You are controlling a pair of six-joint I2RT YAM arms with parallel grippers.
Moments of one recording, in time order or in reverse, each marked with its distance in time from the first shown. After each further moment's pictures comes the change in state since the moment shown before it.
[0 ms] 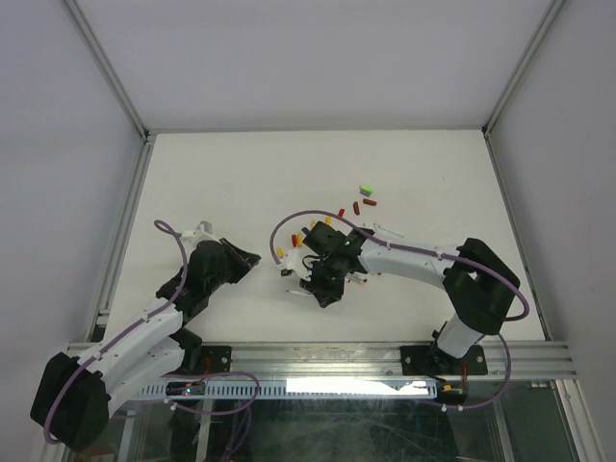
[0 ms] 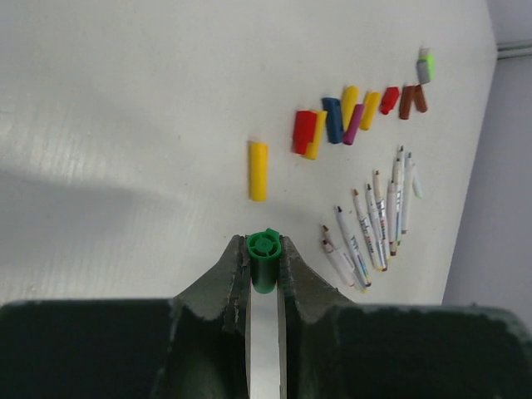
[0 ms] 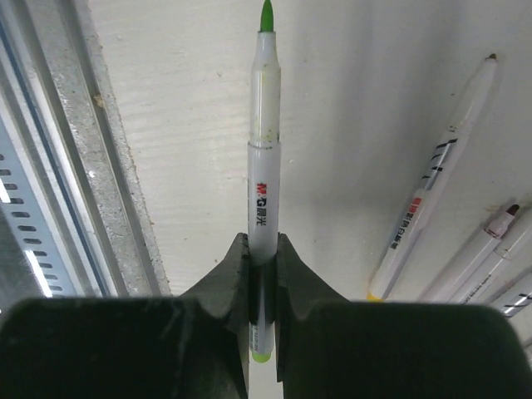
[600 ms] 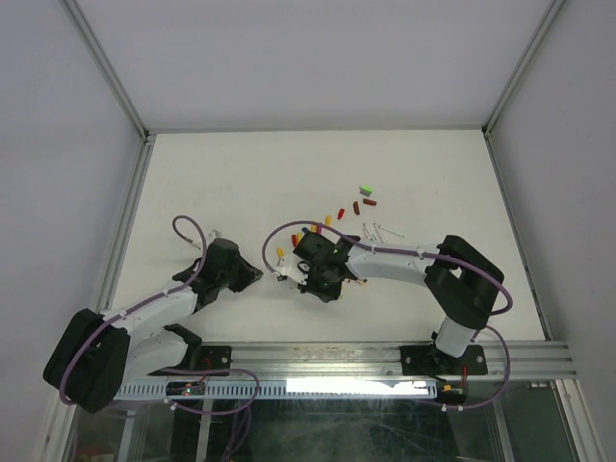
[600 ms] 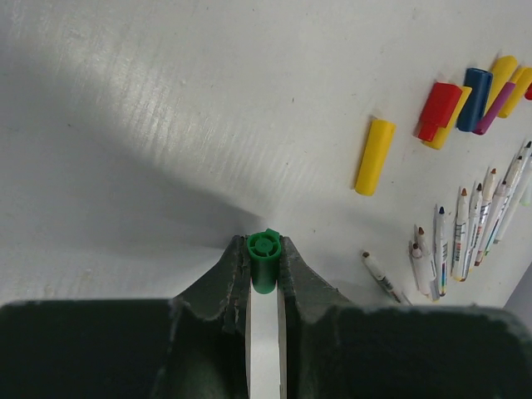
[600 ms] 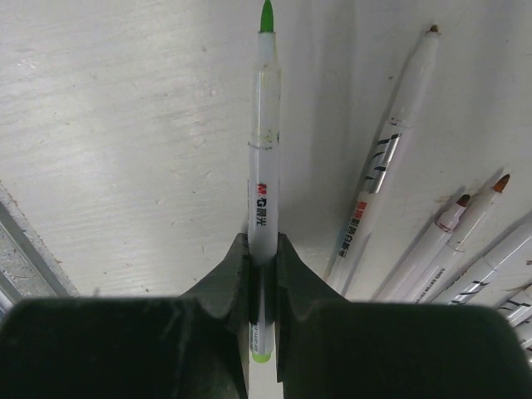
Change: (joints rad) left arm 0.000 0.281 0.016 -0.036 0.044 -0.050; right arm 0.070 0.098 0.002 0.050 0.271 0.029
